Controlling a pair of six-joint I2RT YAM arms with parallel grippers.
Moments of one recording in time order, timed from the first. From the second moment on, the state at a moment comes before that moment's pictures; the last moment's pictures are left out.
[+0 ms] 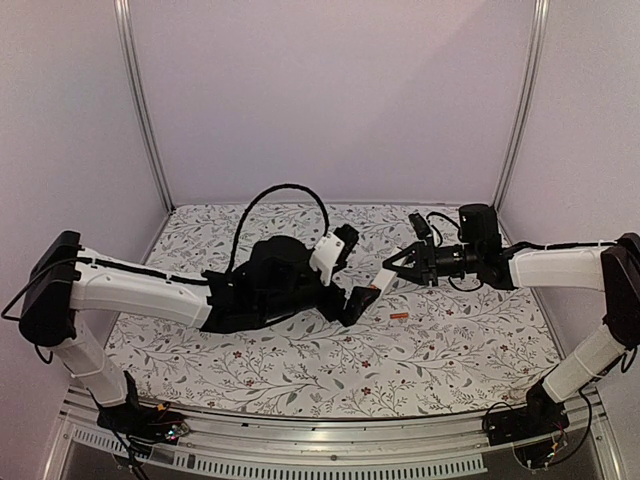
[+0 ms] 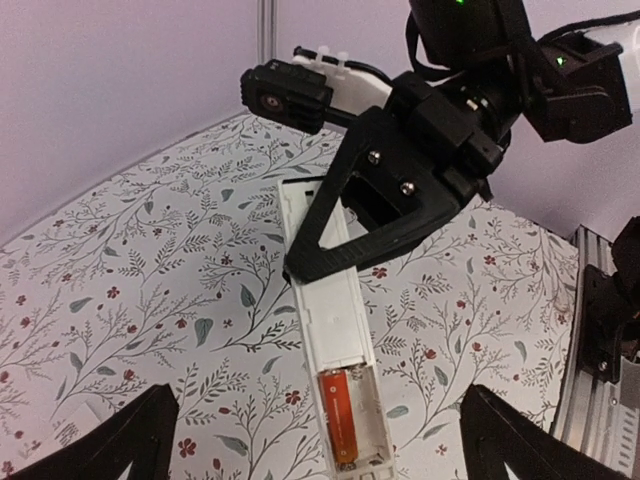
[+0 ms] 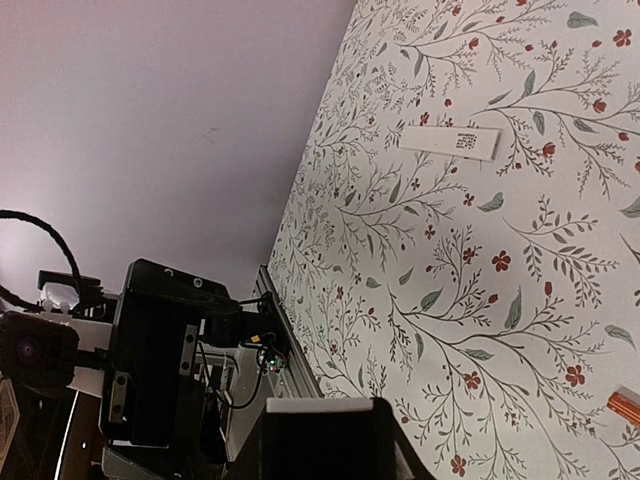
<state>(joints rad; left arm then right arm) -1.13 1.66 1.01 0.33 -0.17 -0.12 0.47 1.51 0.79 0.28 -0.89 0.79</state>
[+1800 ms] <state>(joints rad) -1.06 1.79 0.86 0.82 -0.02 -1.20 0.48 1.49 0.80 0.39 -0.81 0.82</state>
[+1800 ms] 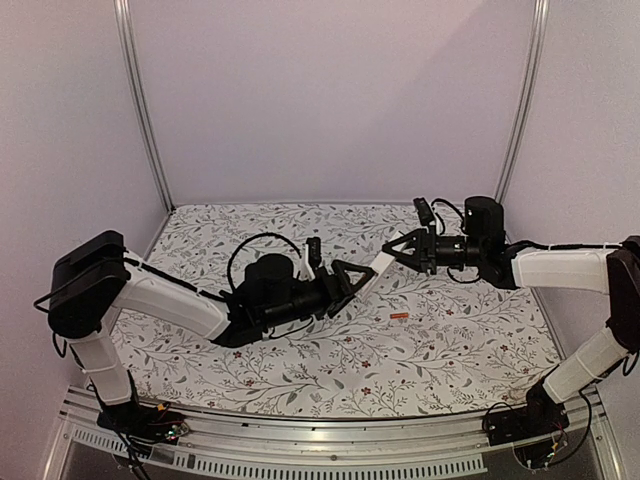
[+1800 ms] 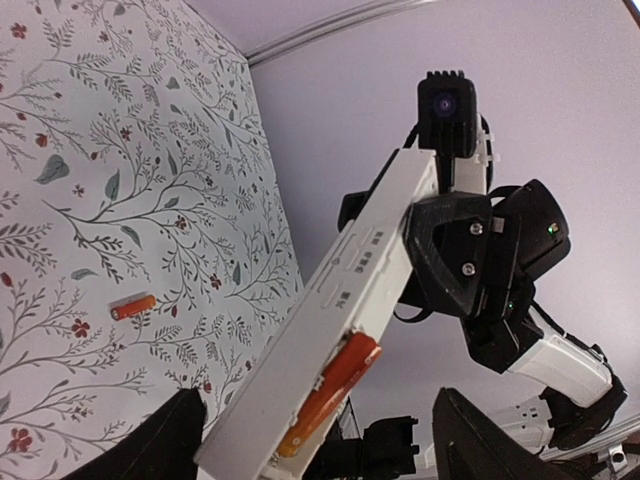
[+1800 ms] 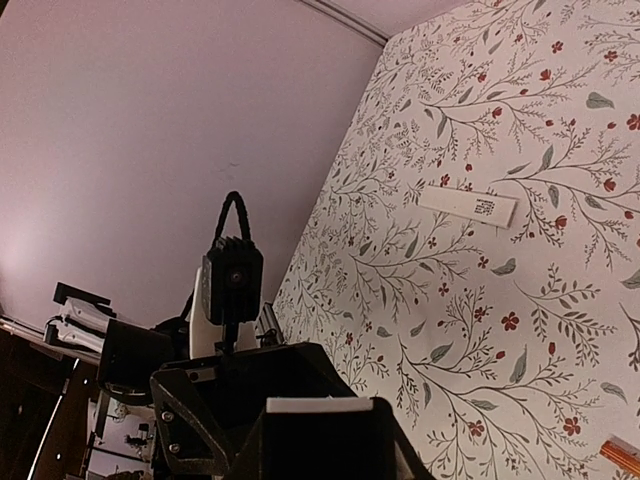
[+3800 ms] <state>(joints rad) -1.04 1.82 0.88 0.84 -0.02 -1.27 0.50 1.44 0.83 0.34 -0.80 0.74</state>
